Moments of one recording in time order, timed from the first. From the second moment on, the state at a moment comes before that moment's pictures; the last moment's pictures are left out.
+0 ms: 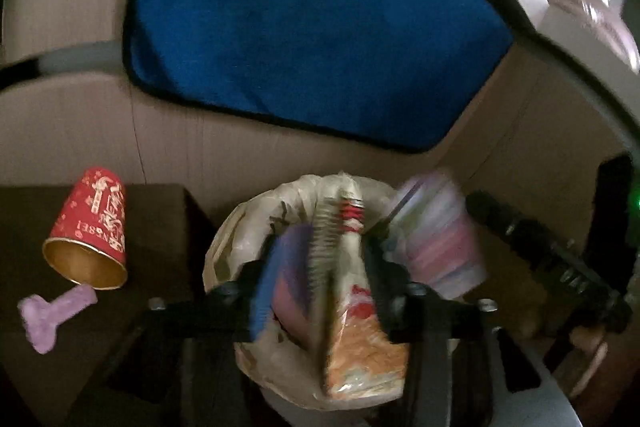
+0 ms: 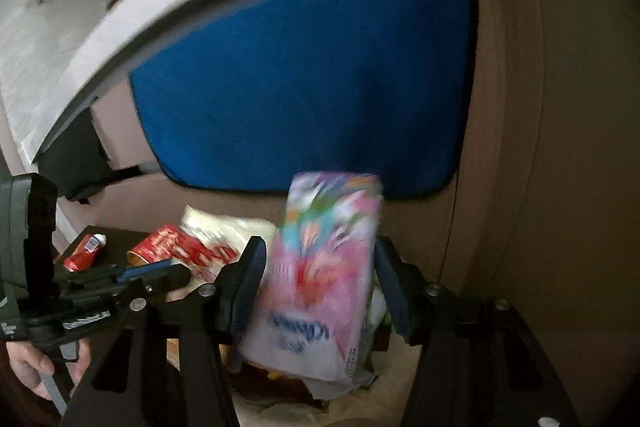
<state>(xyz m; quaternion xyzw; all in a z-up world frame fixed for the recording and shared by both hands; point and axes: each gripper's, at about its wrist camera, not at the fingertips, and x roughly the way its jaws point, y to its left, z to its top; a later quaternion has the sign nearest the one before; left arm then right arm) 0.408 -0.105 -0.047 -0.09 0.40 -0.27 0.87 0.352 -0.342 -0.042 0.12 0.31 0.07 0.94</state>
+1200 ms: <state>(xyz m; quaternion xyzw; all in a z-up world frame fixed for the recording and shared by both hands) 0.385 0.273 -0.052 -0.23 0.34 -0.01 0.91 0.339 -0.191 -0.028 0.08 0.30 0.15 0.94</state>
